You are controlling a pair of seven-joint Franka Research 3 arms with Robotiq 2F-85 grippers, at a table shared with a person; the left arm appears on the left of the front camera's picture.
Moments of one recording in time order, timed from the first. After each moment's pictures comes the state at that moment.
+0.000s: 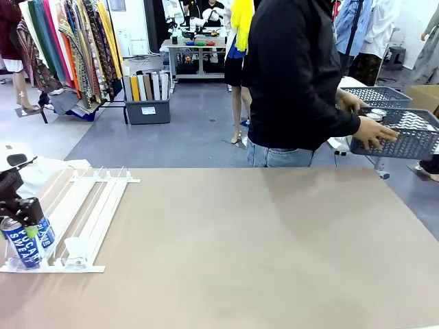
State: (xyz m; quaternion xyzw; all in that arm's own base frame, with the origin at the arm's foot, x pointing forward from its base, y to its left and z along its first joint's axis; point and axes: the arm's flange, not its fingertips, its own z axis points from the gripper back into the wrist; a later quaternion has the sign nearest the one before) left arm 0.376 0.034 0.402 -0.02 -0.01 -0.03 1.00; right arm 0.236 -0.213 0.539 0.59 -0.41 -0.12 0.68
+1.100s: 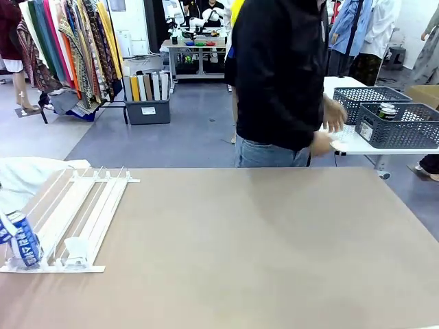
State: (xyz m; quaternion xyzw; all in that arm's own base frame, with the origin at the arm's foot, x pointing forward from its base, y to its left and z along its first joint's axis) left arm 0.291 0.035 0.533 -0.03 -0.09 -0.01 1.00; right arm 0.236 -0.213 0.539 0.59 -0.41 -0.12 0.68
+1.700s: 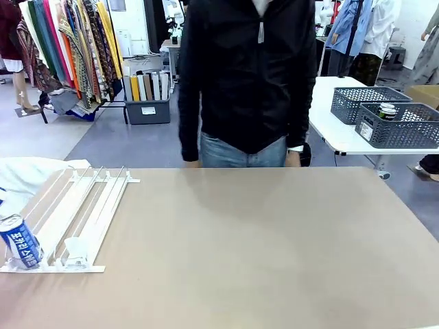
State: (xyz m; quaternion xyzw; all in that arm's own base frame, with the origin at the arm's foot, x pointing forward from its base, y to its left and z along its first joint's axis) left arm 0.224 0.058 0.616 -0.16 -0.18 -0.02 0.97; right arm 0.236 -0.213 0.539 0.59 -0.41 -0.12 0.68
